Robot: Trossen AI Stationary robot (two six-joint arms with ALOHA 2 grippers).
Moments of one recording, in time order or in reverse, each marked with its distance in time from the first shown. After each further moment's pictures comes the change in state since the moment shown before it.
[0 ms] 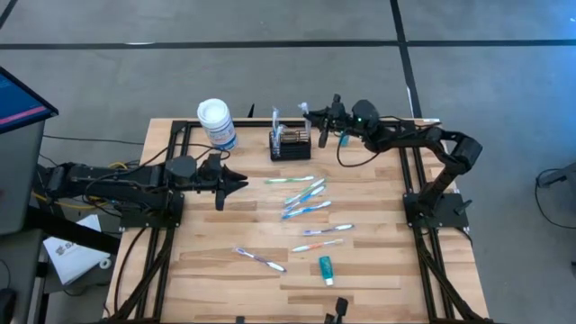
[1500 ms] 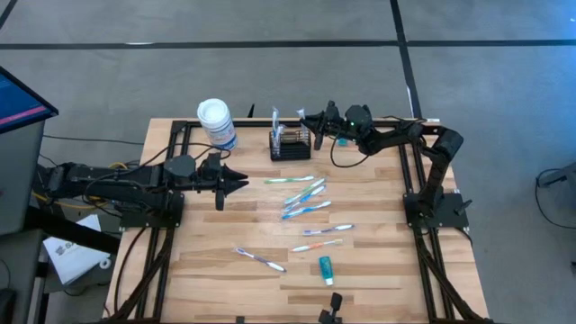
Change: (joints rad) left arm 0.000 0.000 0.000 0.026 0.001 0.027; right arm -0.013 0.172 0.001 0.154 -0.009 0.106
